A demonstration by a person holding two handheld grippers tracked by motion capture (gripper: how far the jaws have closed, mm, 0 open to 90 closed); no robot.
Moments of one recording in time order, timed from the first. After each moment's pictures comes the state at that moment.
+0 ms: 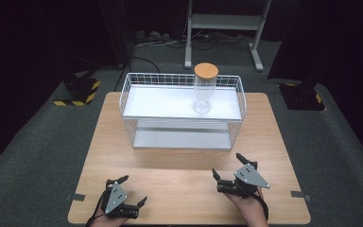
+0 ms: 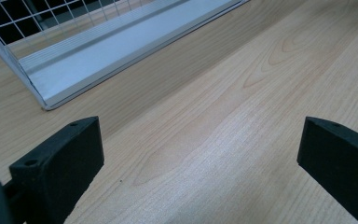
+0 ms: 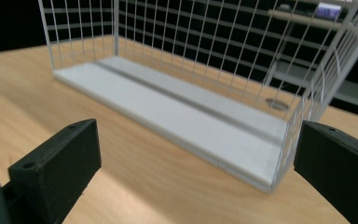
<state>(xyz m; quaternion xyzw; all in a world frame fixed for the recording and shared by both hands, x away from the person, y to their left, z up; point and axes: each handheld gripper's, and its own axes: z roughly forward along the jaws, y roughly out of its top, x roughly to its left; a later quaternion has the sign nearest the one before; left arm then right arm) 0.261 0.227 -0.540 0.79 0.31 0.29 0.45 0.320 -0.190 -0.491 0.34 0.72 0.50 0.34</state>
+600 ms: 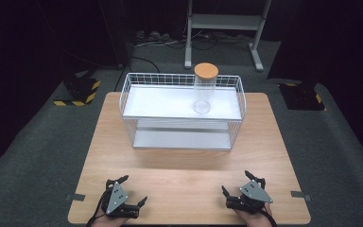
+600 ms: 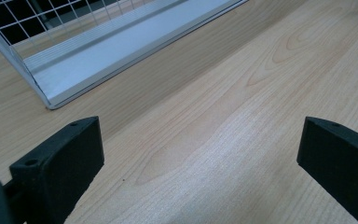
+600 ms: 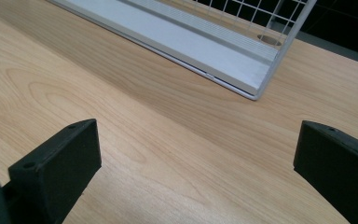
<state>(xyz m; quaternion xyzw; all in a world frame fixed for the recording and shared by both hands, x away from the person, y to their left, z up) 0.261 0.225 -0.540 0.79 0.31 0.29 0.45 0.296 -0.220 -0.537 0.36 0.76 0.43 0.34</state>
